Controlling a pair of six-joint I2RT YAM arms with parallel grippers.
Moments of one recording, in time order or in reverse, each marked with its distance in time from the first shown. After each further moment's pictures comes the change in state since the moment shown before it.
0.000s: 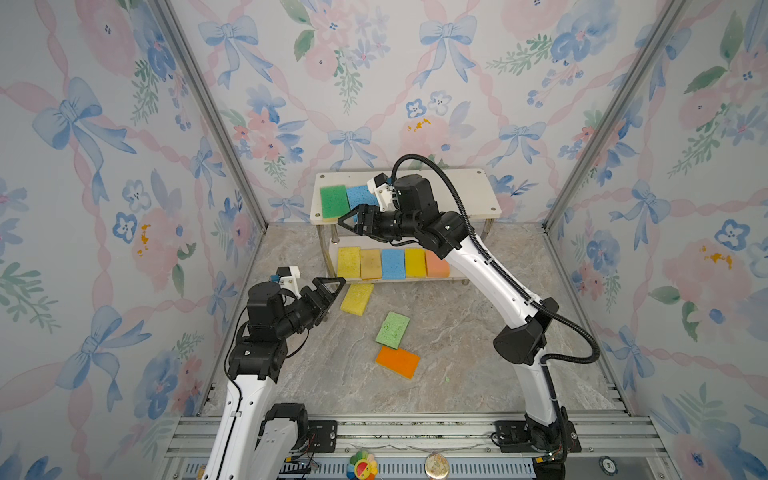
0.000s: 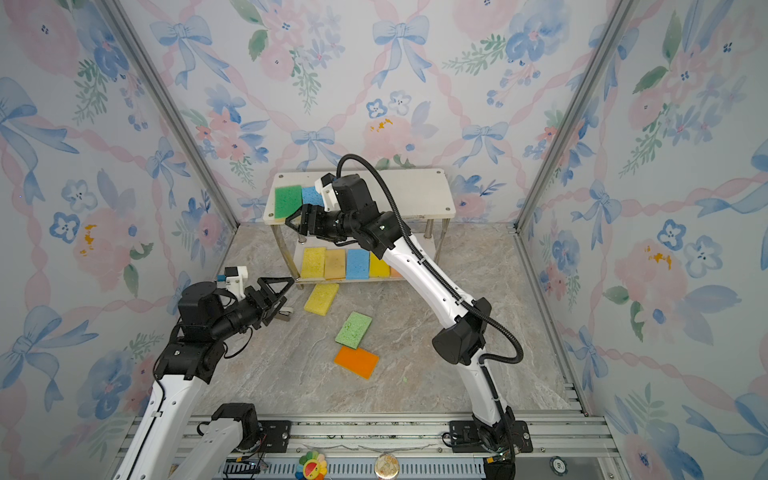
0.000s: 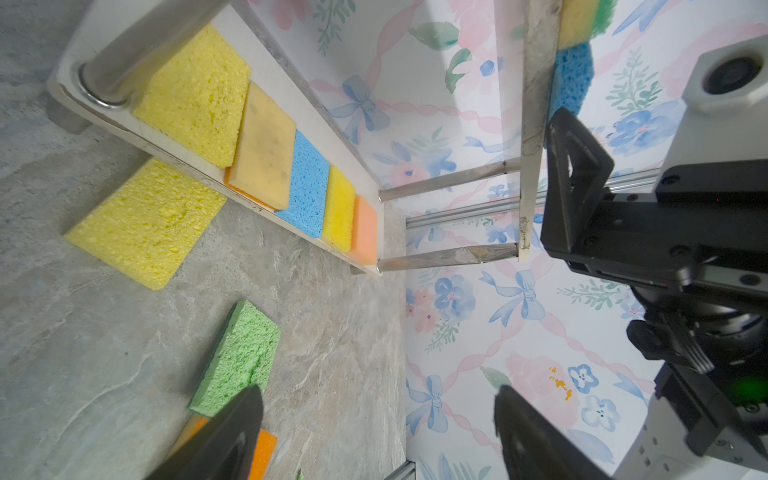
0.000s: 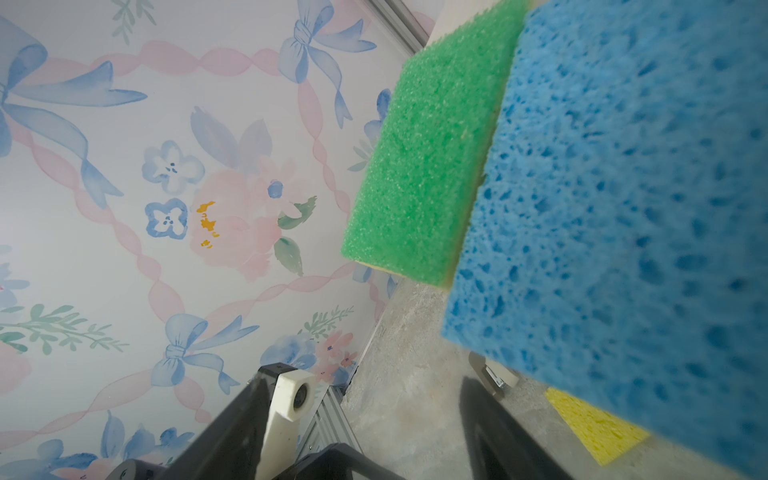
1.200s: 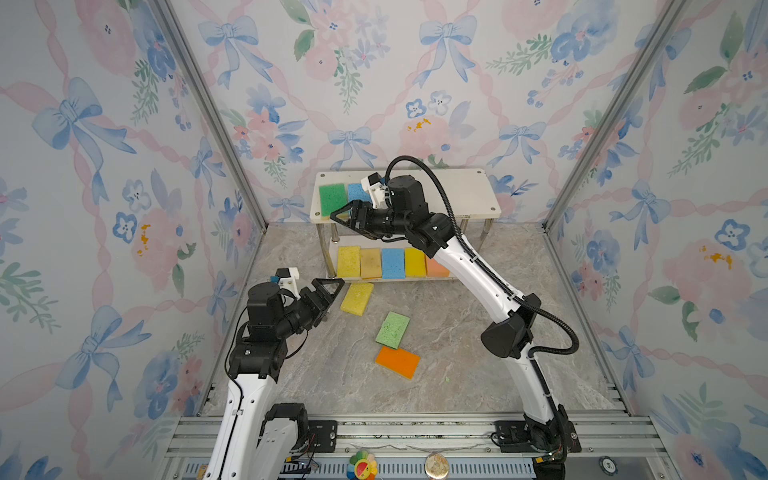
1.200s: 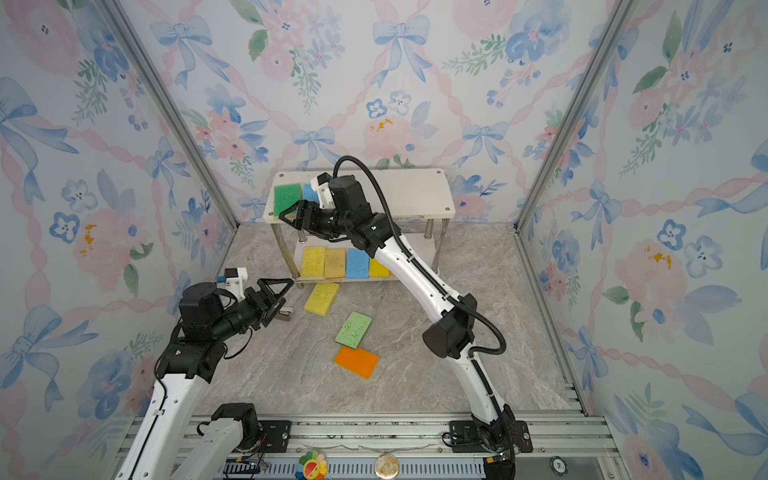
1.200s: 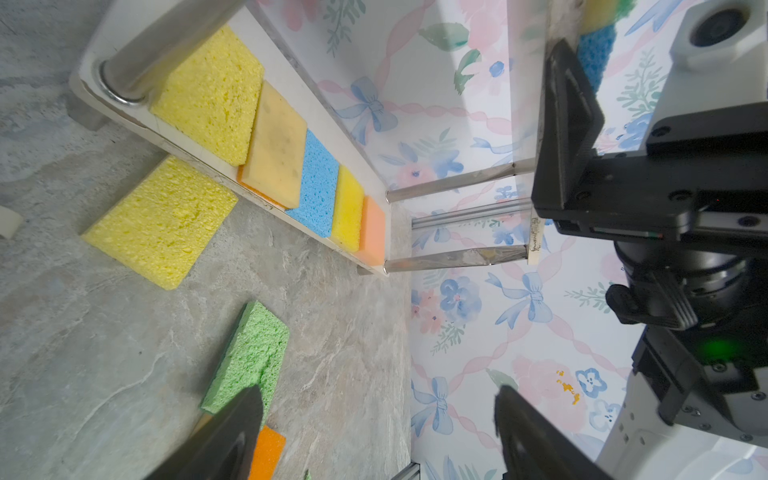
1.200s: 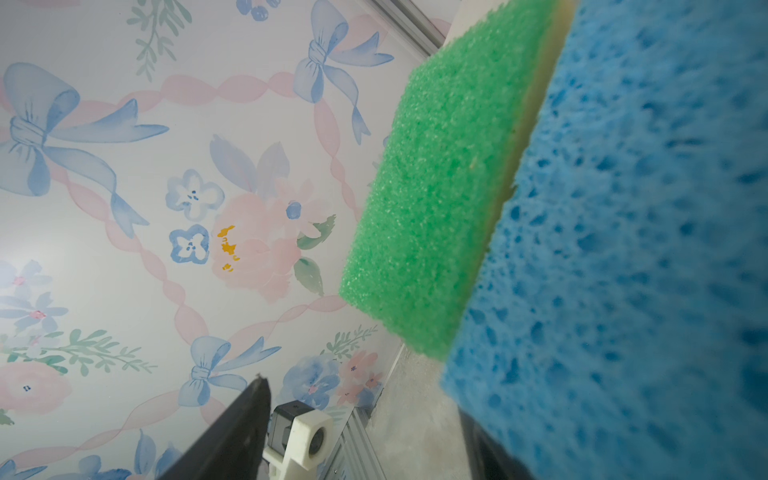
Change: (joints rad) left arm 0.018 0.005 -0.014 0.000 0.008 0.018; right arm -0.016 0.114 0.086 0.111 -0.061 0.096
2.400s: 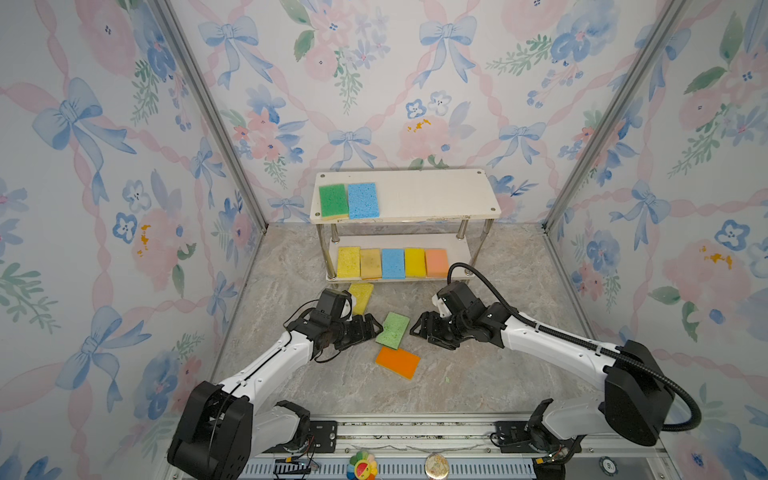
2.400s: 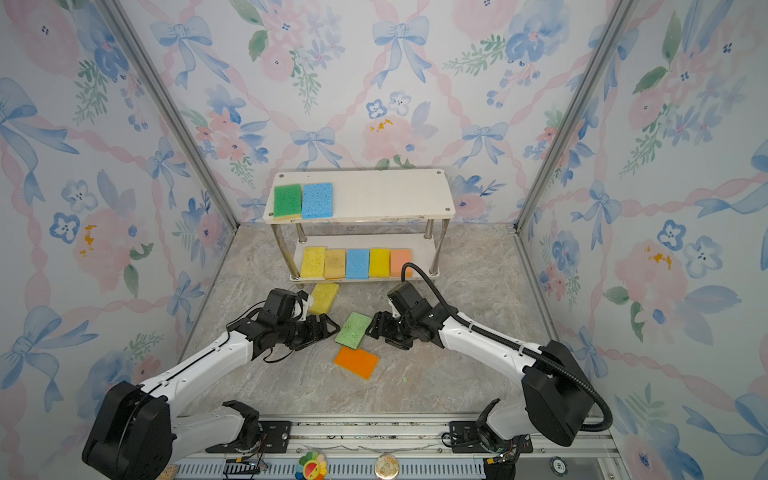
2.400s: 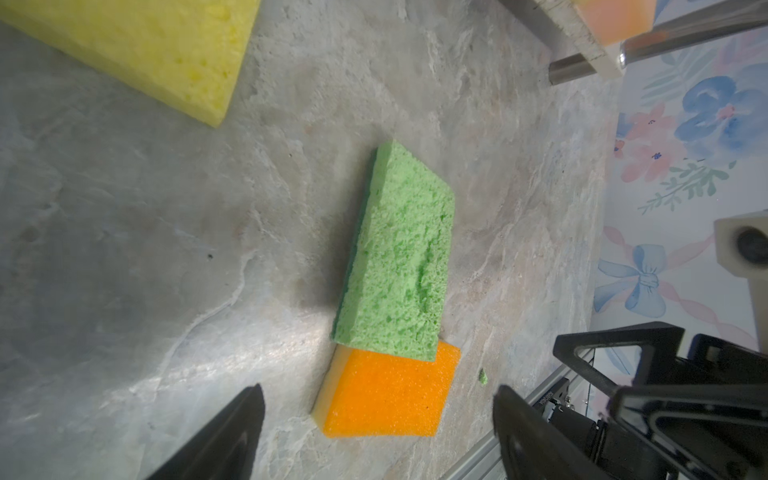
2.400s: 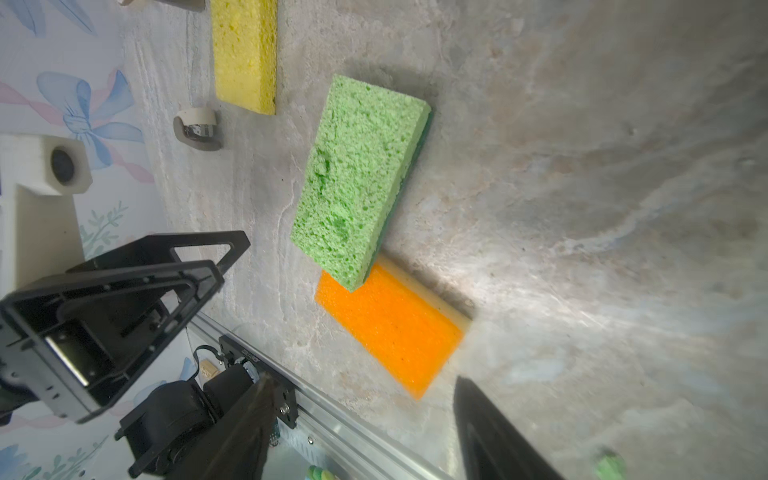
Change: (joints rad) left arm -0.399 0.453 -0.107 -0.001 -0.204 0.327; right arm 0.007 -0.829 -1.683 0.174 0.140 0.143
